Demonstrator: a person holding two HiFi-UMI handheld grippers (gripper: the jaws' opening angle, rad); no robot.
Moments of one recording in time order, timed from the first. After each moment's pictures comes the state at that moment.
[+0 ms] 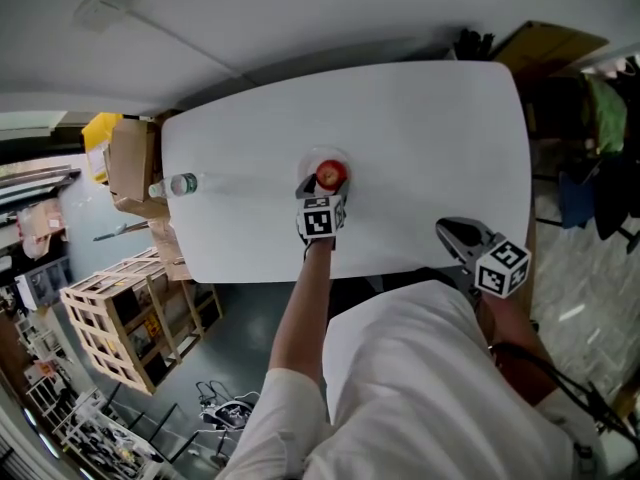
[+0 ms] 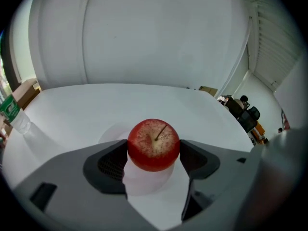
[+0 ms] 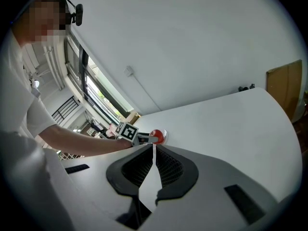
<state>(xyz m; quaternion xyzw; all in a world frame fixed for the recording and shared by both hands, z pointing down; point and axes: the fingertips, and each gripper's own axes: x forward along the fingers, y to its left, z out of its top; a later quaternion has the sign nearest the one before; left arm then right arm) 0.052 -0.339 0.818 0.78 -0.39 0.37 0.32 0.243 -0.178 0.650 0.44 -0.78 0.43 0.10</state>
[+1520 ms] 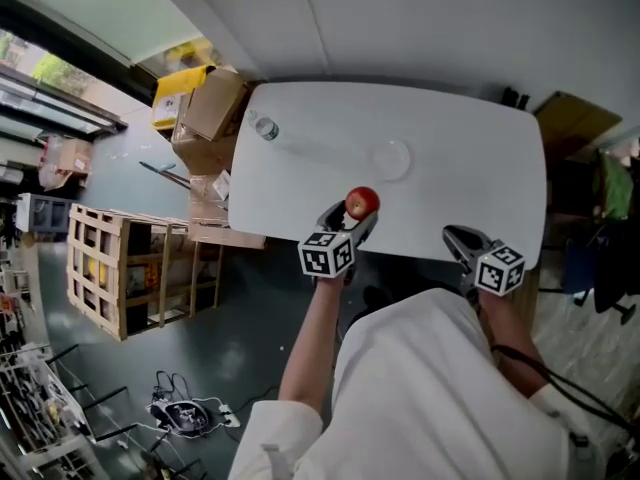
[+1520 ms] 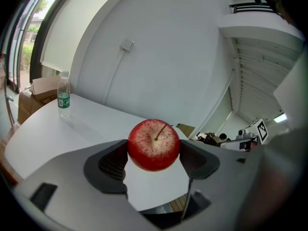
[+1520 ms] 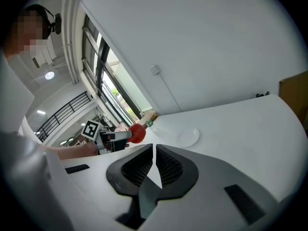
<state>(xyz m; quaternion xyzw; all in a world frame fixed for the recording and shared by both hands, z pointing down) -0.062 -0.194 0.625 0.84 -0.40 0.13 0.34 0.126 -0.113 0.600 0.41 -0.83 0.37 0.09</state>
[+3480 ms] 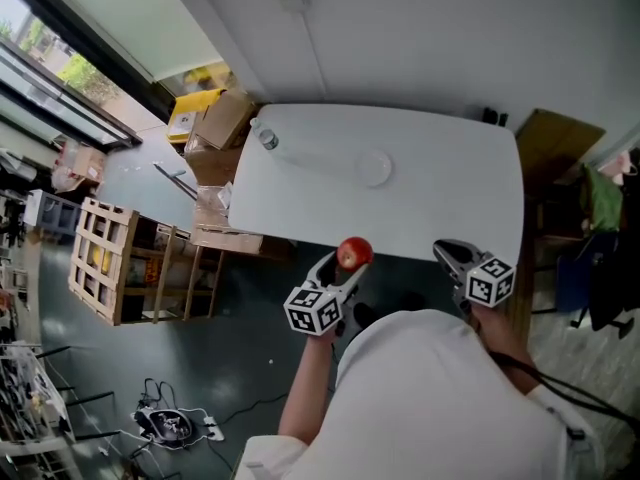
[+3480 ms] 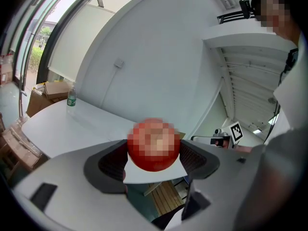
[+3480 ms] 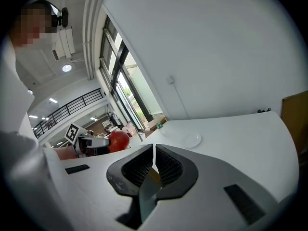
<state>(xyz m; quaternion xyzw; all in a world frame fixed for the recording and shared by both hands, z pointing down) -0.044 -0.023 0.553 0.85 -0.40 0.07 0.32 0.153 -0.031 0.559 0.38 -0.87 0.30 0.08</state>
